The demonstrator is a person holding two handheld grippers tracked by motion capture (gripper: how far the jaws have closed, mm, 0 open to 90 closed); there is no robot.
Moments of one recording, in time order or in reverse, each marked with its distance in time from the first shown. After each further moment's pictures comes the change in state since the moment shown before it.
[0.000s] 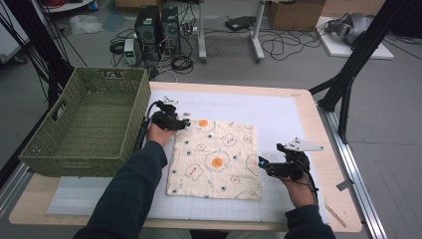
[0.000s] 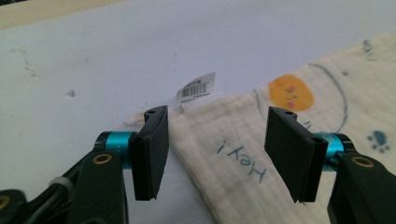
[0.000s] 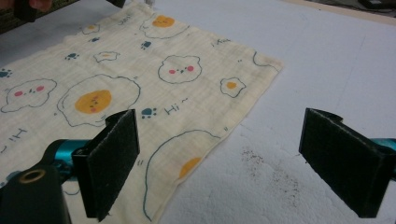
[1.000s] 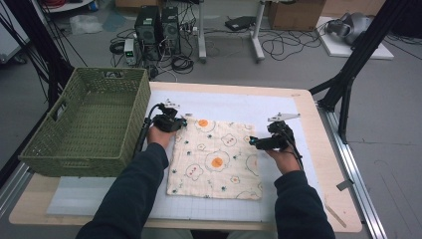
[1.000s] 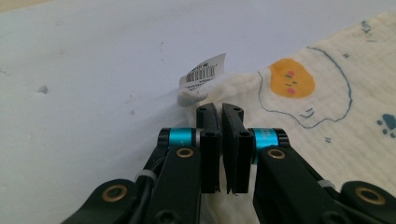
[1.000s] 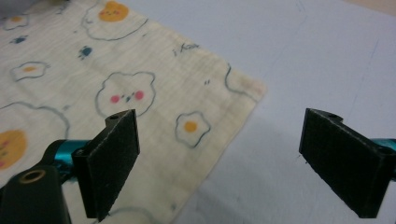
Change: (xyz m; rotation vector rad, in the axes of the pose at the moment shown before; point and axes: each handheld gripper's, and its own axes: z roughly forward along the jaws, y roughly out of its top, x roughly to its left) left arm 0.005 -0.007 0.006 -0.021 -0.070 0.018; right arm -0.035 0.052 0.077 0.178 -0.028 -0.015
